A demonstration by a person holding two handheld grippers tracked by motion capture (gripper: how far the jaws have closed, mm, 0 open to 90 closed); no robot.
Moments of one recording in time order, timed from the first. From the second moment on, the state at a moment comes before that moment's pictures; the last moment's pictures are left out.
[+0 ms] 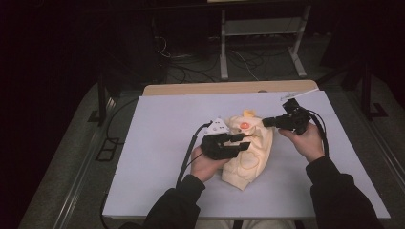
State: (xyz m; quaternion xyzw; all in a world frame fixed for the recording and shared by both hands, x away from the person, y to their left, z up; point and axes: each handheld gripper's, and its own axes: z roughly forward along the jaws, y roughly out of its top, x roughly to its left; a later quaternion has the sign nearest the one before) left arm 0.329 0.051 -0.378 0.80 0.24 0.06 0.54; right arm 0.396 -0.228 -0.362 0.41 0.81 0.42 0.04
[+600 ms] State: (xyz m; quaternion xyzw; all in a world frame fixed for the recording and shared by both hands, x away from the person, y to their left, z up) left arm 0.357 0.086 -0.386 0.79 0.32 0.06 0.52; right arm 0.378 -0.278 -0.362 0.45 0.78 0.43 0.07
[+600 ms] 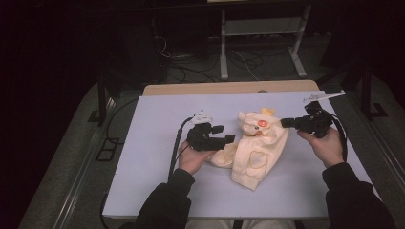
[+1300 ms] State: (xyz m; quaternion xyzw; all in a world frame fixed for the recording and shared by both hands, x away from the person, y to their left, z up) left arm 0.383 0.087 -0.427 0.81 0.36 0.03 0.45; right arm 0.365 -0.314 -0.386 0.48 0.76 0.44 0.05
